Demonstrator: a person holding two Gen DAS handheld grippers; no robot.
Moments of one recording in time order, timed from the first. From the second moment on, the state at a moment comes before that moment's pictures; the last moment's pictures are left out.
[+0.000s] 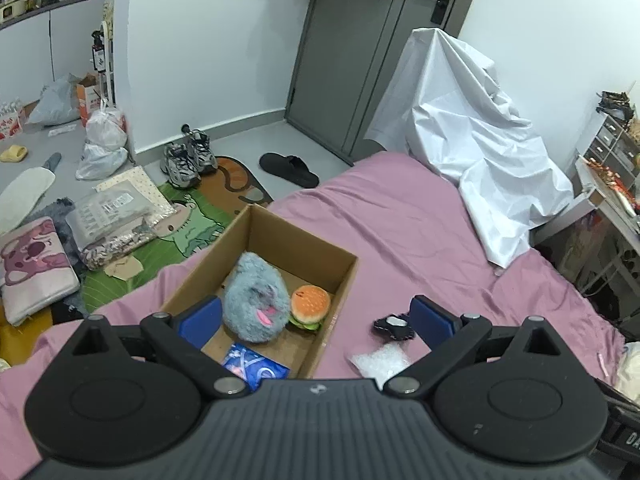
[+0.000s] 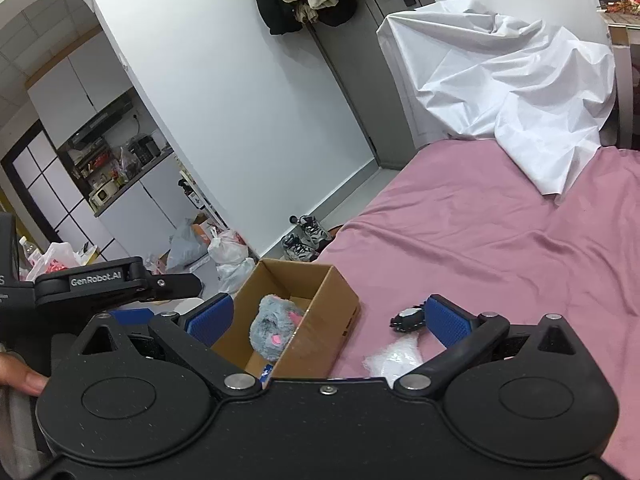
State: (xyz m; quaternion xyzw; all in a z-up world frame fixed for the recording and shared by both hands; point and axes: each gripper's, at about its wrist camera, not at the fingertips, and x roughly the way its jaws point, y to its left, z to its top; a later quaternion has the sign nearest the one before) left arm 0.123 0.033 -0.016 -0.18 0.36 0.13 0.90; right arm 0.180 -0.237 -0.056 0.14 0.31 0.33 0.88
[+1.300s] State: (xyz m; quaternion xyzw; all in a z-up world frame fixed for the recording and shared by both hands) left arm 0.102 -0.034 -0.061 -0.16 0.42 0.11 0.88; right arm 0.200 -0.277 -0.094 0.16 0.41 0.30 0.85
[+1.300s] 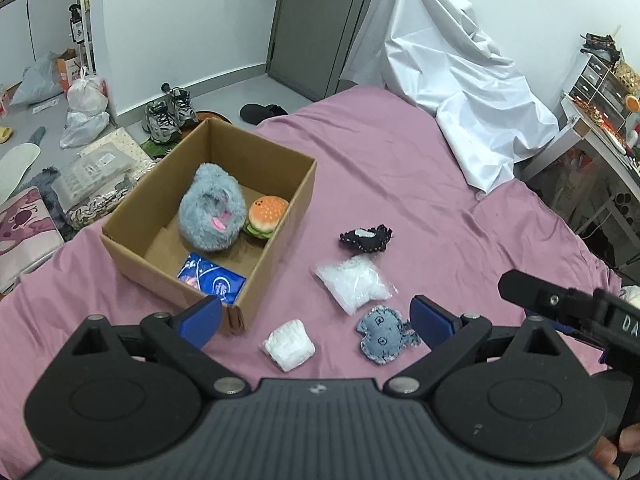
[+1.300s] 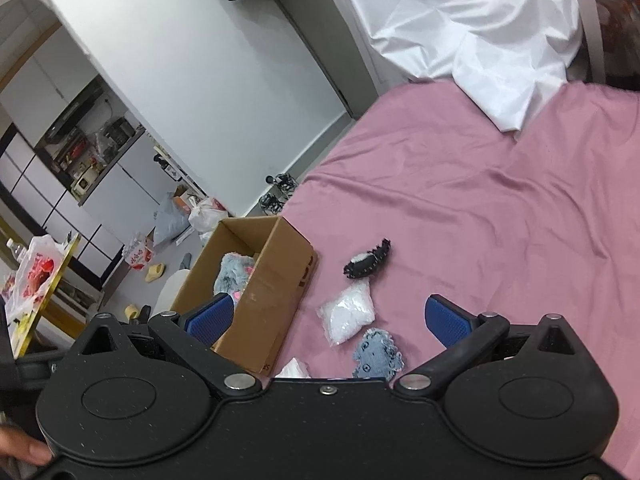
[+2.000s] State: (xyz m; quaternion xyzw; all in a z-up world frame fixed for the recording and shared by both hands) left arm 0.111 -0.022 -0.125 -0.22 0.45 0.13 0.85; right arm 0.207 -0.255 -0.130 0.14 0.47 0.28 0.83
